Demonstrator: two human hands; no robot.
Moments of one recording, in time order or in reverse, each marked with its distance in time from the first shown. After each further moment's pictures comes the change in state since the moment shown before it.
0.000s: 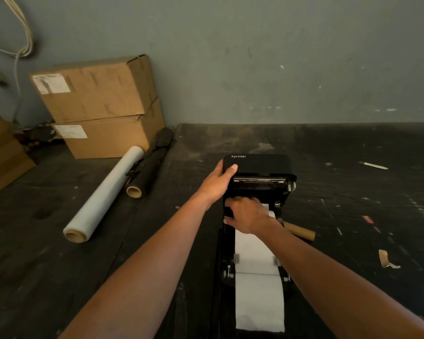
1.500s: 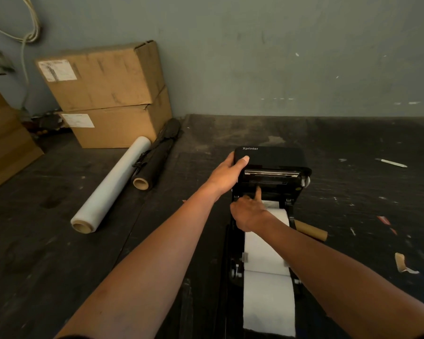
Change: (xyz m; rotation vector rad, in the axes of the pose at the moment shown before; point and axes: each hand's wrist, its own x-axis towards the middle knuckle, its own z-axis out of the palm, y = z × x) left_hand 0.010 0.005 -0.004 -0.018 -0.004 0.011; right_hand 0.030 -0.015 0.020 -0.351 -0.150 0.005
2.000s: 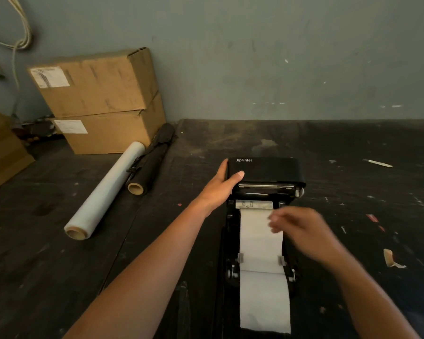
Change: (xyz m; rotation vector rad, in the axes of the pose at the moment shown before) left_hand -0.020 -0.018 -0.002 -0.054 -0.112 0.053; right_hand -0.147 0.060 -0.011 1.243 0.369 0.053
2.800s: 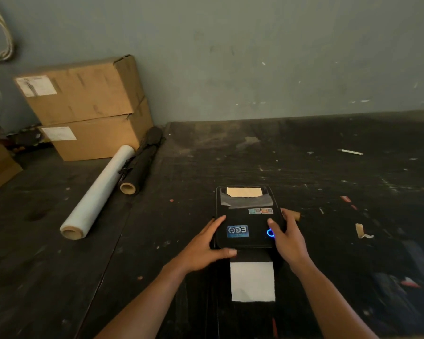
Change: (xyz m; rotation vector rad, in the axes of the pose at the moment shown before) left_hand -0.109 -0.101 0.026 0.381 -0.252 -0.003; right_hand -0.037 0.058 0.048 0.281 0.381 0.537
